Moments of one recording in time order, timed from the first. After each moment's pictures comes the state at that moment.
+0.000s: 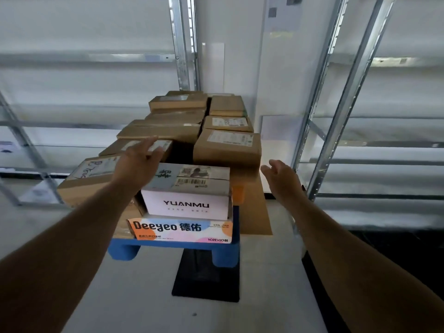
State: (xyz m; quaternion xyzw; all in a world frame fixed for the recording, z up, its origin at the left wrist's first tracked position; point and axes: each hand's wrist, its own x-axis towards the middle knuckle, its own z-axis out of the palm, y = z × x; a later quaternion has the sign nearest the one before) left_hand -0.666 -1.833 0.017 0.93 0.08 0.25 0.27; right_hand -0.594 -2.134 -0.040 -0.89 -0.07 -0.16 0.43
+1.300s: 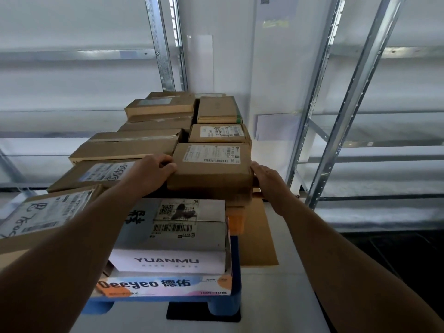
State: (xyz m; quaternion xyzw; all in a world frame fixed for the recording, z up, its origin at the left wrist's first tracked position) left_hand -0.529 -1.838 0.006 0.96 0.05 0.11 0.25; right_hand -0.488 -2.105 -0.041 -0.76 -0.07 0.07 0.64
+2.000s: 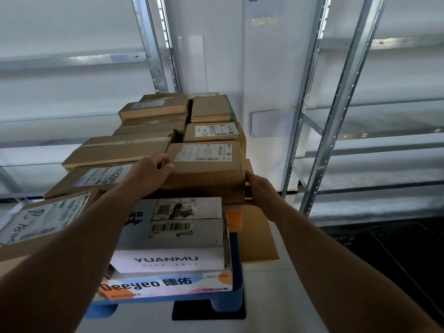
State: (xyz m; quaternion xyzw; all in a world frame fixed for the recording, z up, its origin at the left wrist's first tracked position) left_hand -0.530 -1.846 0.005 0.96 0.05 0.11 0.24; right_hand -0.503 -2.101 -0.060 -0.72 -0.06 0.13 0.68
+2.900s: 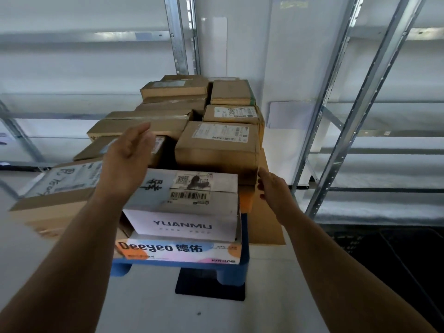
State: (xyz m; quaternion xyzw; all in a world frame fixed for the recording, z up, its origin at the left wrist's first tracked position) left_hand -0.631 -1.838 0.012 0.84 0.05 0.32 0.44; right_hand -0.542 -2.096 -0.084 -0.76 -0.07 0.02 0.64
